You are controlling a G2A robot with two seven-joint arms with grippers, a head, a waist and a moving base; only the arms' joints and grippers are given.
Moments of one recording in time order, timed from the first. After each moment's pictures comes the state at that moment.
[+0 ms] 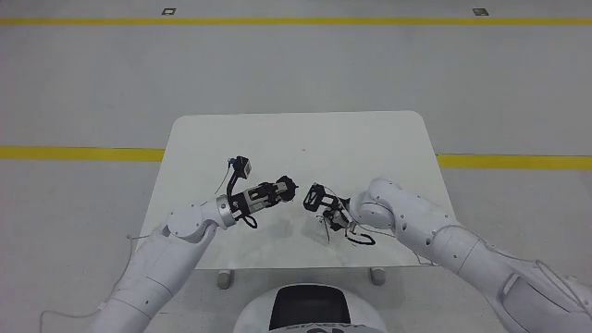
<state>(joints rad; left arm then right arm) 1.37 -1.12 -1.08 -1.35 -0.44 -0.34 -0.82 -0.94 -1.09 0.44 -1.31 -0.81 -0.34 0.83</state>
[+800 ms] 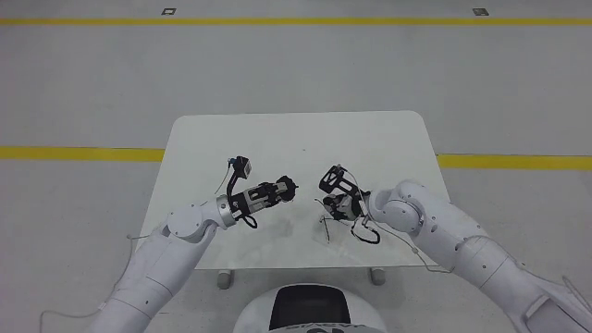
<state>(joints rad) 1.37 -1.12 -1.08 -1.35 -0.44 -0.34 -0.82 -1.08 -1.00 0.64 -1.42 -0.66 -0.32 0.62</state>
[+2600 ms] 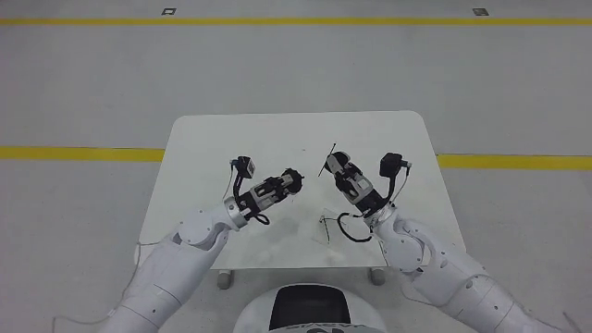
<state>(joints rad) 1.41 -1.15 -1.06 -1.42 -0.48 -0.34 -0.65 -1.36 -0.99 0.75 -1.59 -0.42 -0.34 -0.40</state>
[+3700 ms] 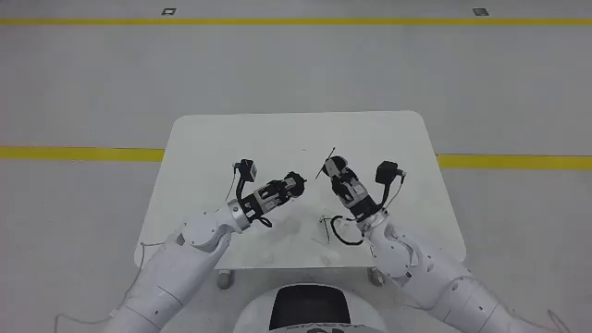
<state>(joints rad) 1.41 -1.15 -1.03 -1.41 -0.45 -0.31 -0.61 -1.36 -1.05 0.70 -1.50 -0.42 -0.34 -0.51</state>
